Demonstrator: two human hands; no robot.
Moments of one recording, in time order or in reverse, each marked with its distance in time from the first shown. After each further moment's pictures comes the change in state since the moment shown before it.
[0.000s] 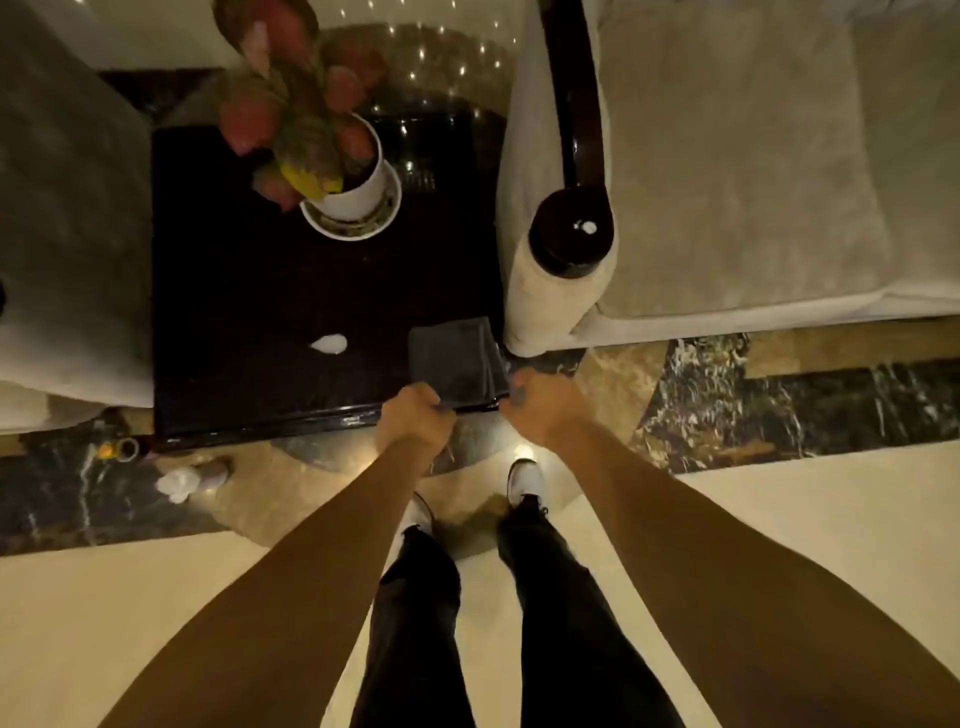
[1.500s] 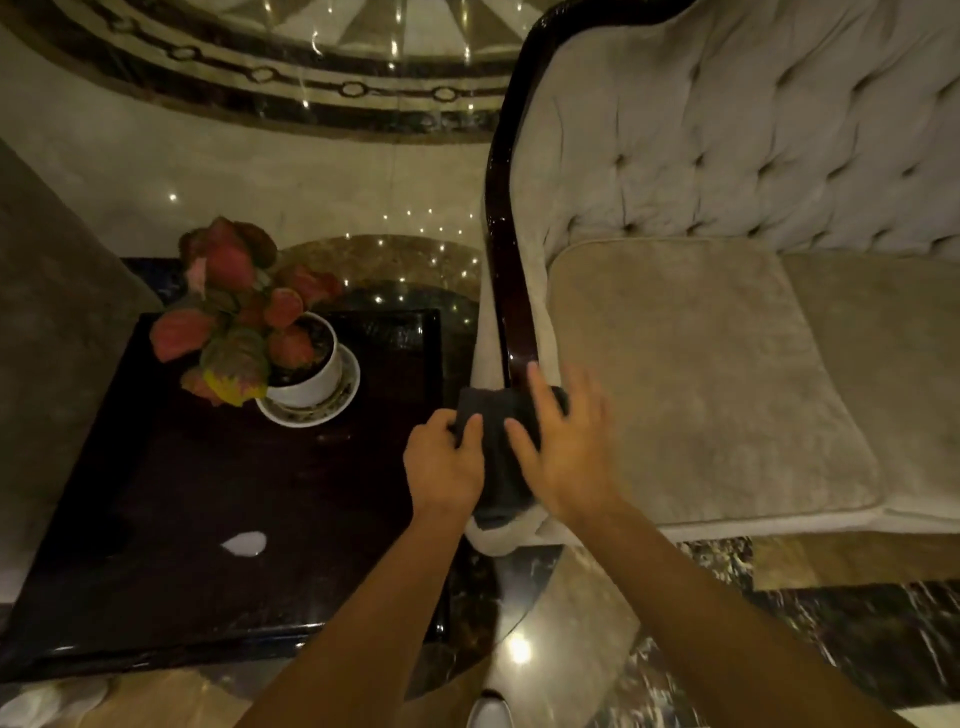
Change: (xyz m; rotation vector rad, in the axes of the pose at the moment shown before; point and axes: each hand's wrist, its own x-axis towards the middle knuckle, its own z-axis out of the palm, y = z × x) left_hand 0.096 0.198 0.011 -0.452 0.535 0.336; right_hand 0.092 0.052 -0.156 -0.066 0.746 -0.320
